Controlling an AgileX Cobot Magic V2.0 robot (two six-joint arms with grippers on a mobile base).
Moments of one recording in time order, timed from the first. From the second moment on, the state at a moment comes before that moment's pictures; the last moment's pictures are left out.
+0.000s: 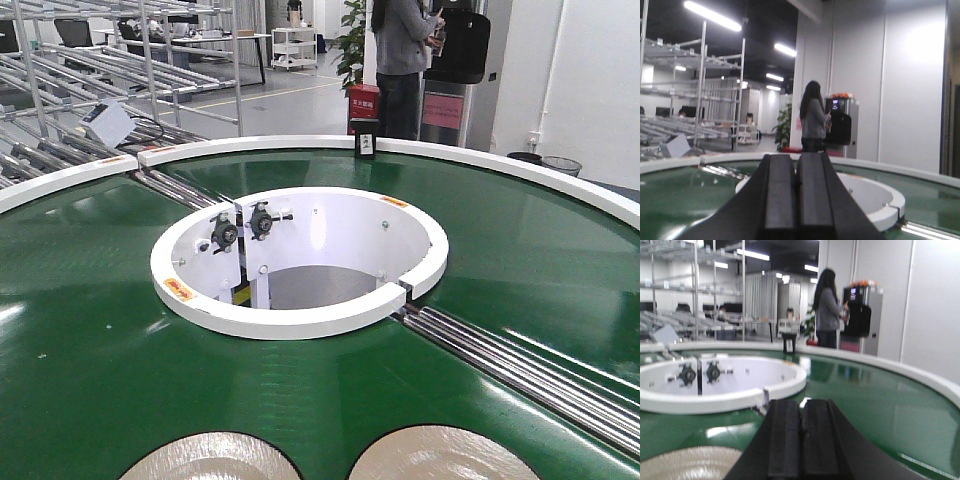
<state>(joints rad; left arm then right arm) -0.08 -0.01 0.03 0.05 -0.34 -0.14 0.04 -0.01 0.03 -0.04 -0.13 -0.04</state>
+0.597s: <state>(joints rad) -0.08 0.02 -0.28 0.05 -0.42 -0.15 0.04 0.21 -0.39 -0.04 0.08 -0.04</state>
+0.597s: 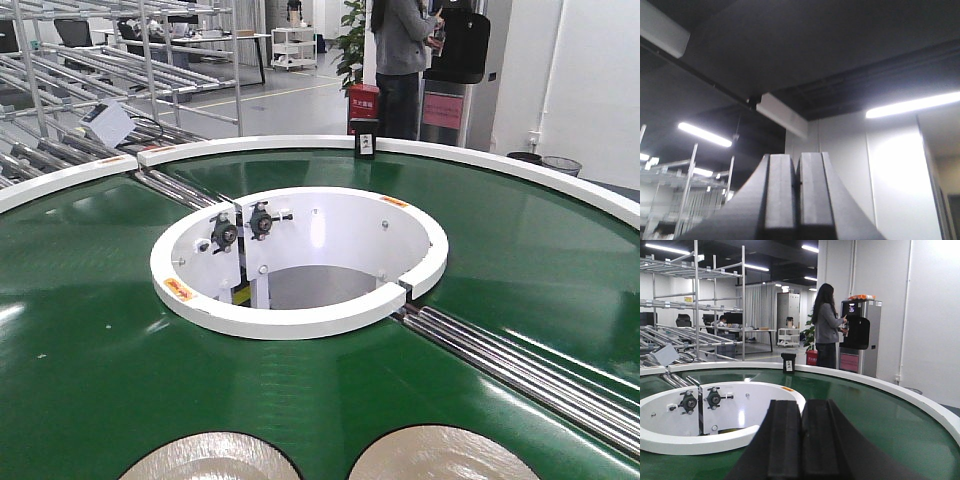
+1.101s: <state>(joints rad) -0.08 0.40 -0.52 0.05 0.15 -0.15 0.04 0.63 -0.49 -0.04 0.15 -0.04</state>
